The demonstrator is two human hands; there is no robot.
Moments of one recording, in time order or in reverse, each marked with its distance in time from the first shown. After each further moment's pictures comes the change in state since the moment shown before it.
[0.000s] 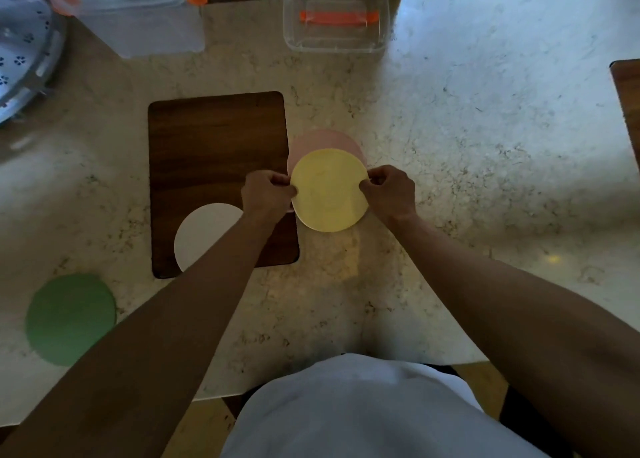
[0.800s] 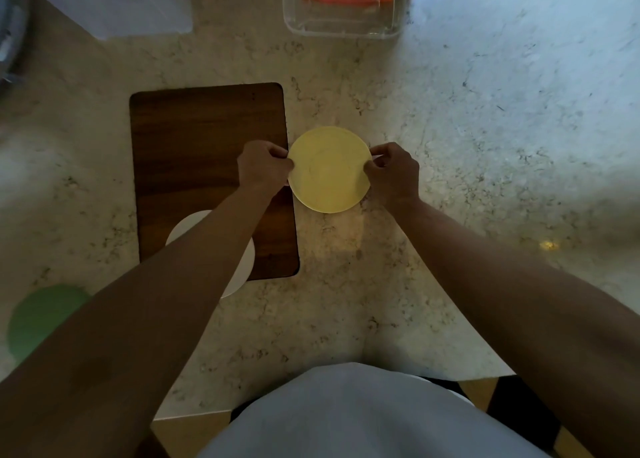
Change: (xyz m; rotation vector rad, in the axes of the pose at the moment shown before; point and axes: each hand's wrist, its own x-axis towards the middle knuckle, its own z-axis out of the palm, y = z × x) left_hand 0.068 0.027 0.011 0.143 0.046 0.033; right_hand 0.061 -0.009 0.019 -0.059 0.037 -0.013
